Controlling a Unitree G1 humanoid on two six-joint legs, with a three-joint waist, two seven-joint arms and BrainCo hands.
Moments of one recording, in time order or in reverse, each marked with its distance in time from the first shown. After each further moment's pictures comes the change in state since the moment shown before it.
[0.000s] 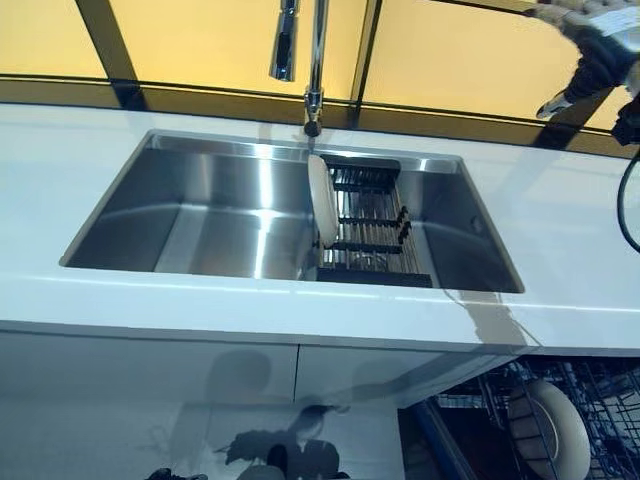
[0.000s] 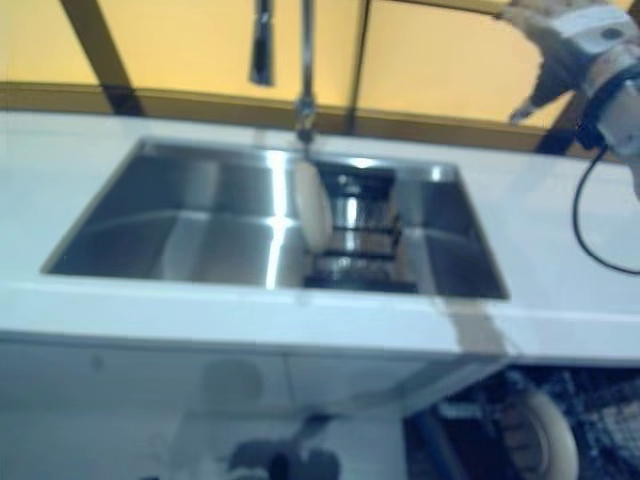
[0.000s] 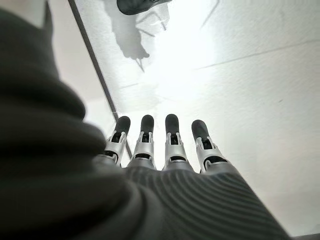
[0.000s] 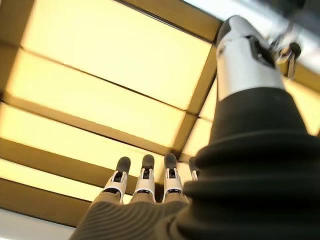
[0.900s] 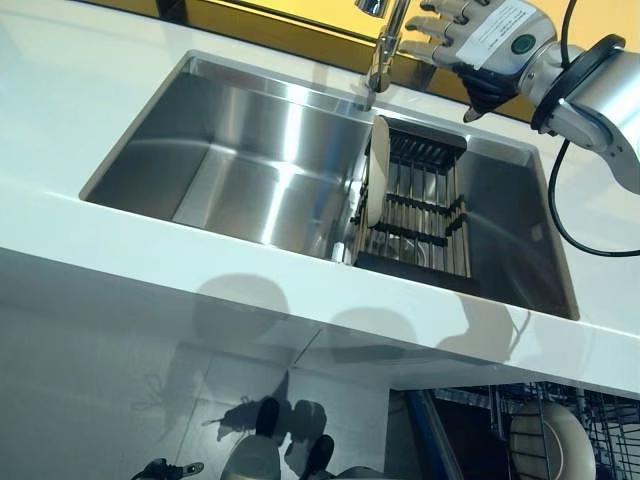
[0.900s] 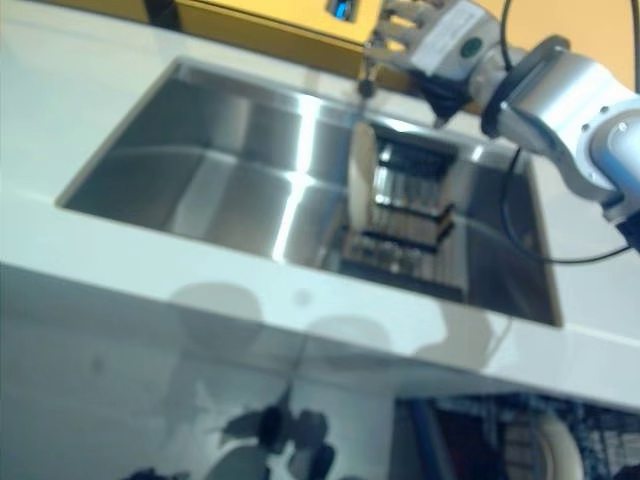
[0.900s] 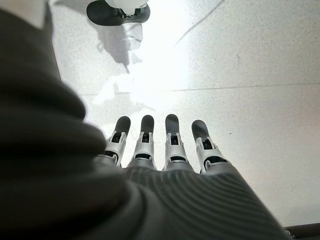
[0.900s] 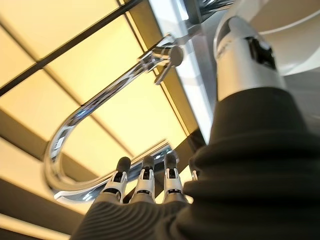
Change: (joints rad) left arm -0.031 0.029 0.004 -0.026 -0.059 0.011 0.029; right arm -0.119 0.102 0.119 -0.200 -0.229 -0.058 0.066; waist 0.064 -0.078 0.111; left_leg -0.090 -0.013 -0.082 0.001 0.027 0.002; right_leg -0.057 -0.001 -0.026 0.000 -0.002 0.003
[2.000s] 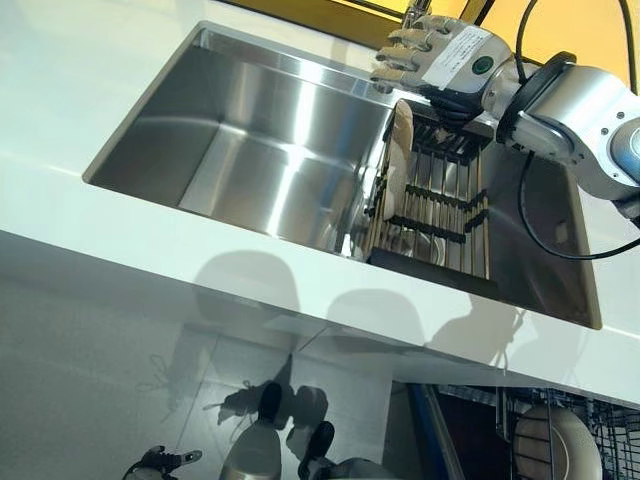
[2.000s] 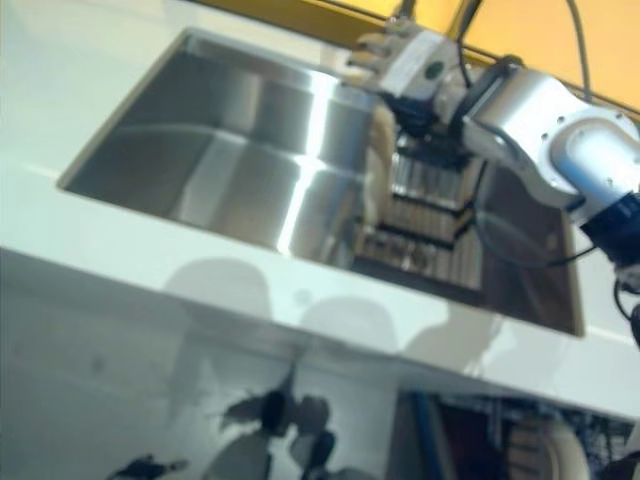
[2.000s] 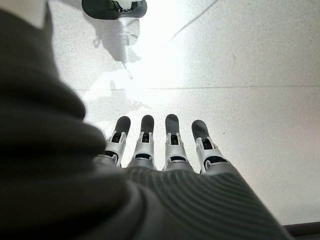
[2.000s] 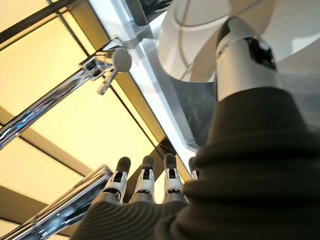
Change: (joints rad) left arm -0.014 0.004 0.007 -0.007 0.000 -0.020 0.001; right arm 0.000 0.089 0.020 -0.006 0.043 0.000 0.070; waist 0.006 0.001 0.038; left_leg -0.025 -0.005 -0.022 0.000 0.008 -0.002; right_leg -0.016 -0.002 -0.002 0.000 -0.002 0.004
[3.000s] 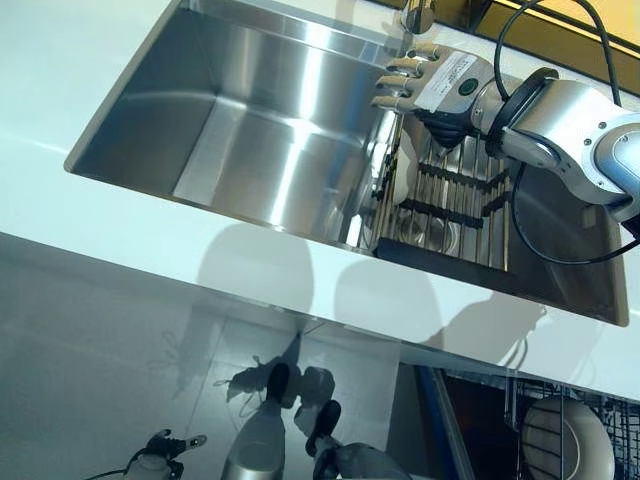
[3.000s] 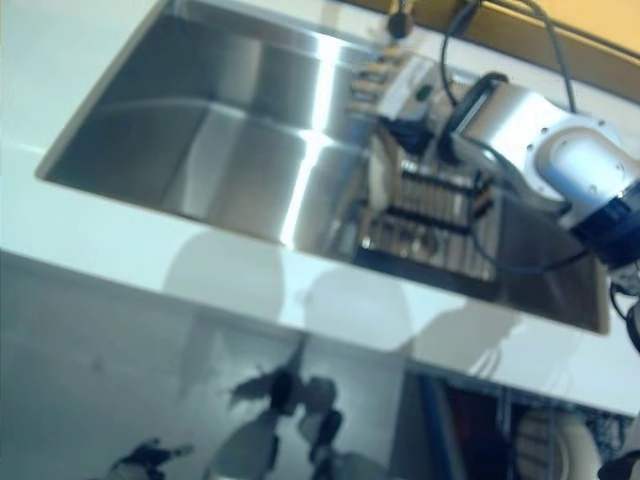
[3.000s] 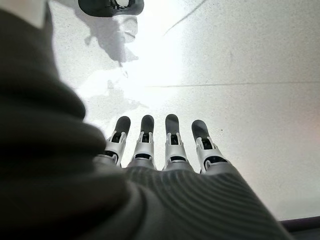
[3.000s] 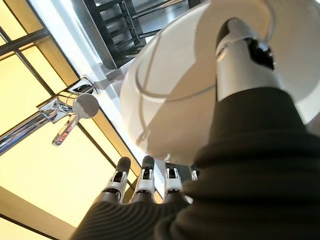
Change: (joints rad) left arm -0.027 0.000 0.000 -0.029 -0.021 -0.019 -0.001; right arm 0.000 0.001 0.027 0.005 -0.092 -0.040 0.060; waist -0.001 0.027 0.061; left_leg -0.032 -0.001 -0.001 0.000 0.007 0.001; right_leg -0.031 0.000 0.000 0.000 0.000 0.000
